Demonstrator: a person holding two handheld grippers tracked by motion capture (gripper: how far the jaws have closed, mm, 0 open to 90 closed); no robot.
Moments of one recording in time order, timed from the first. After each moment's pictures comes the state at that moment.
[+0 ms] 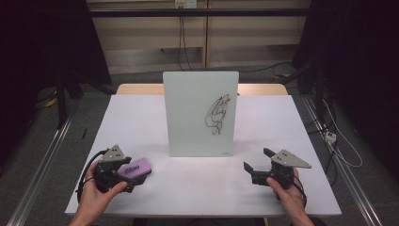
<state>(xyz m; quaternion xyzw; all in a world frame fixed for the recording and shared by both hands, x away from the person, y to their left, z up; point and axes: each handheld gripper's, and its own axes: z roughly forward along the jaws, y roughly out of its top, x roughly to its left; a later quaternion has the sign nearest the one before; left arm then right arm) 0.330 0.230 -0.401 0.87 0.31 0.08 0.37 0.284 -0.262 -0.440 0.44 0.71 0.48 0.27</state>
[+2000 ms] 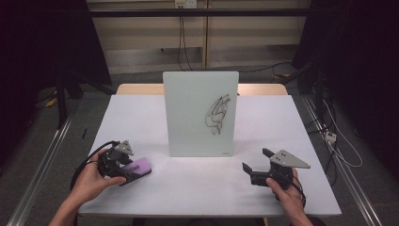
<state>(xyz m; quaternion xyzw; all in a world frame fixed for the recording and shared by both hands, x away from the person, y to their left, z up) 0.375 0.229 -0.412 0.95 0.24 0.04 0.21 0.283 -0.258 -0.439 0.44 0.71 0.48 0.26</state>
